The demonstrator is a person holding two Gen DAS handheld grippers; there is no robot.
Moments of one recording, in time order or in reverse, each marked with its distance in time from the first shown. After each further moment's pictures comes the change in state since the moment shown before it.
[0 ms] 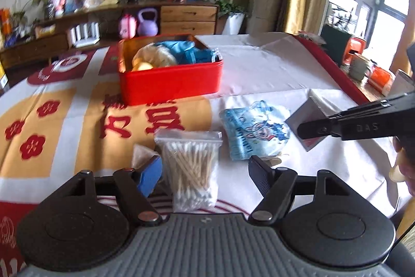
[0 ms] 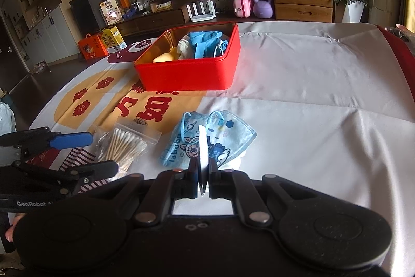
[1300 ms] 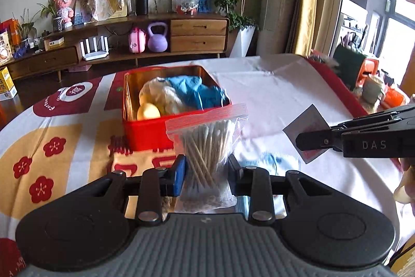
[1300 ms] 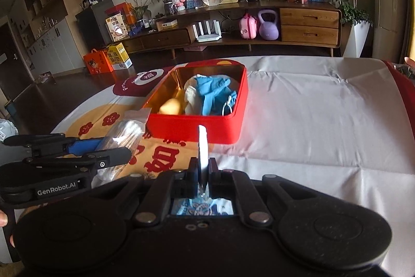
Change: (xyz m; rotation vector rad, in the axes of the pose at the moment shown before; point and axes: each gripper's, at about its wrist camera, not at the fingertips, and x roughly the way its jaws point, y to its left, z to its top) left arm 0.011 0.004 0.070 -0.033 -0.037 0.060; right arm -0.005 0.005 0.061 -0.017 -0.067 0.016
